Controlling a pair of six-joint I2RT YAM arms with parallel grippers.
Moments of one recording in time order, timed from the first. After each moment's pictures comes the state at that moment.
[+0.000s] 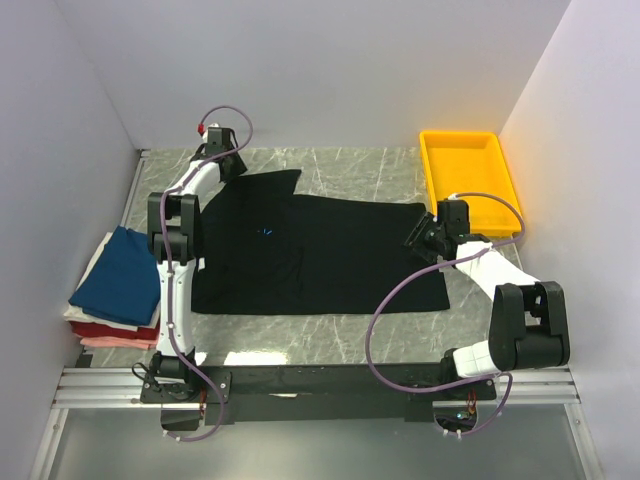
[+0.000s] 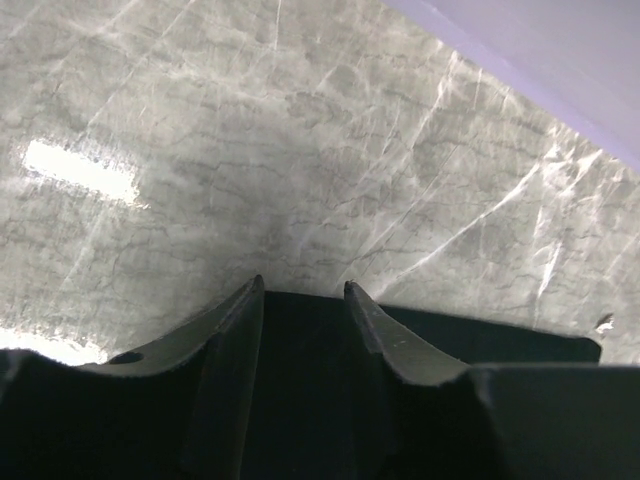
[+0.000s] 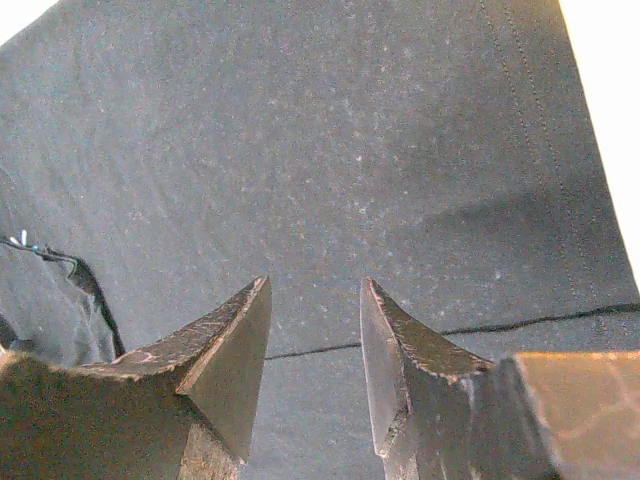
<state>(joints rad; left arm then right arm) -0.09 2.45 2.04 -0.31 -0.09 -0.58 0.06 1.41 0.77 -0.22 -0.16 0.66</state>
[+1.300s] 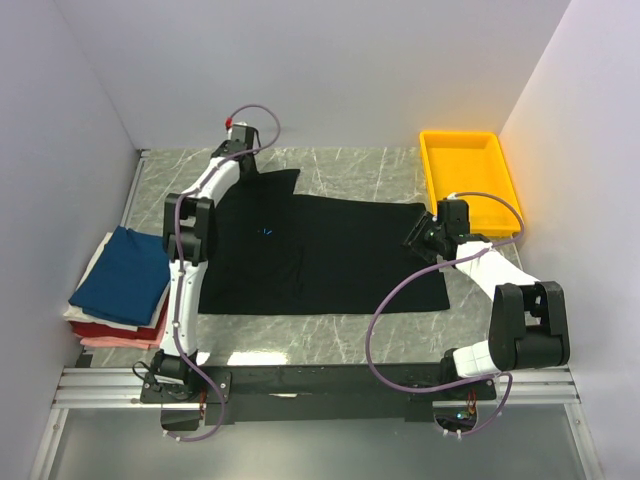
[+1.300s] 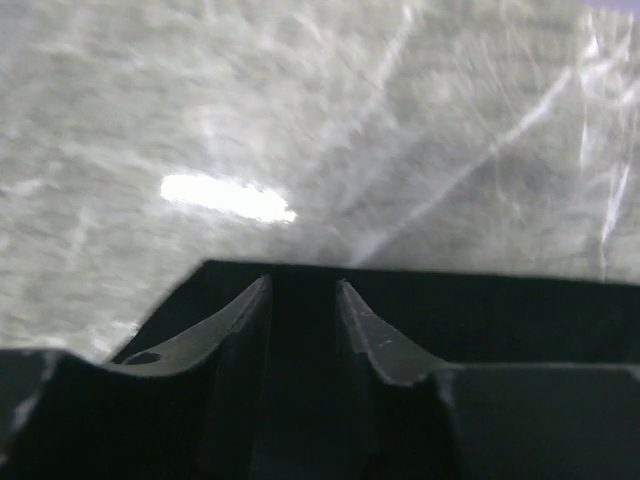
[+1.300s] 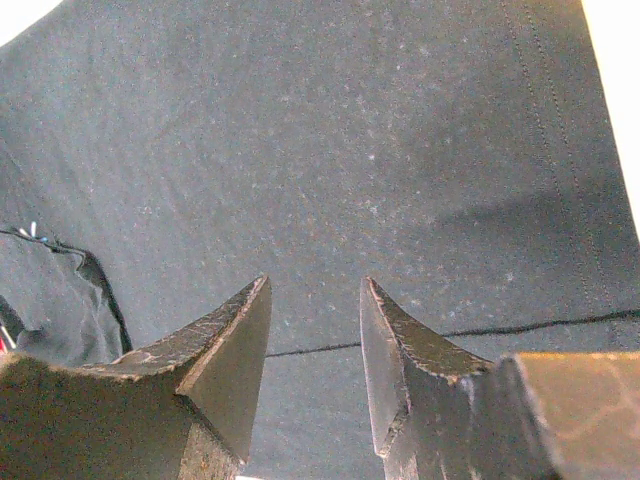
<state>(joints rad) -0.18 2.50 2.18 -0.47 -0.28 -0.33 0.06 1.41 0.77 -0.22 -0.18 0.66</state>
